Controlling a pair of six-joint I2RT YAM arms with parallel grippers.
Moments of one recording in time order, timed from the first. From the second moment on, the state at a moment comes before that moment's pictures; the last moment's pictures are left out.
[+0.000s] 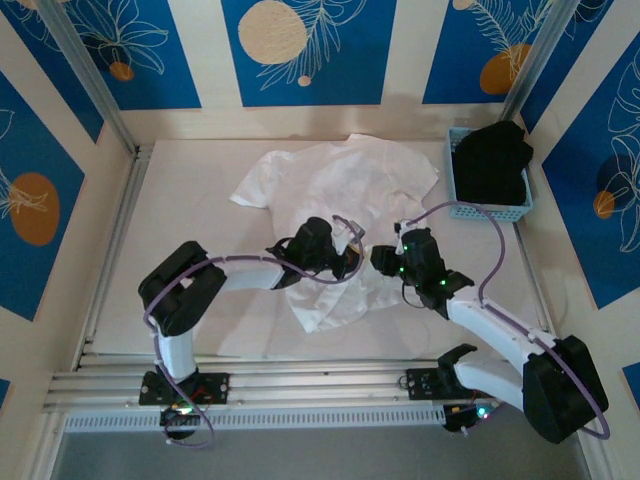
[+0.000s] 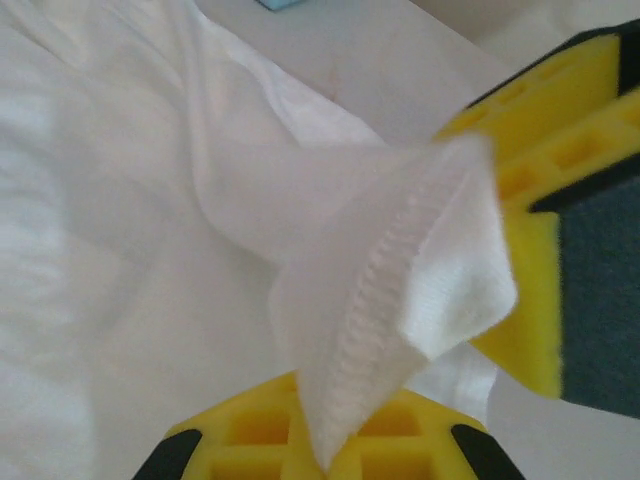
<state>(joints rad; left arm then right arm) -0.84 1.85 1.01 0.34 0.34 -0.19 0.45 1.04 0.51 -0.14 0.02 0.50</state>
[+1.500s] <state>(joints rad) -0.83 1.58 1.48 -0.23 0.56 -0.22 0.65 1.75 0.66 0.54 0.25 0.01</state>
